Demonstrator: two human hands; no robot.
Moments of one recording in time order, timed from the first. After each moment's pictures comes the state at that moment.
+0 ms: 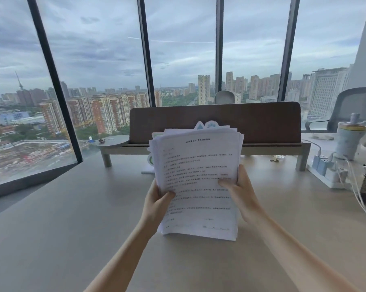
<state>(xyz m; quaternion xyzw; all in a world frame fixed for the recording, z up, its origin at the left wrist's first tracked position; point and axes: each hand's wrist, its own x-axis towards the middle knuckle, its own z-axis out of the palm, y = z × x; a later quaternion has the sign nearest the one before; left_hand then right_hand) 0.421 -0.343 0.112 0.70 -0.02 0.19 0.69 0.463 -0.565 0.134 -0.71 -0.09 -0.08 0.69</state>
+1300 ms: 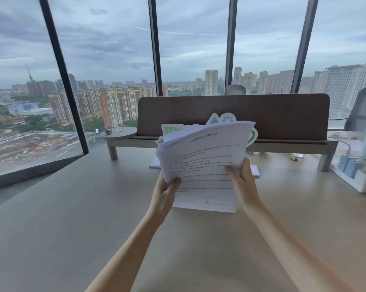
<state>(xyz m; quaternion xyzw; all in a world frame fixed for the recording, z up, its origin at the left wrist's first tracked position) 0.483 -0.310 0.081 0.70 -0.05 0.22 0.67 0.516 -0.520 0.110 -0.70 -0.13 -0.13 0.69</state>
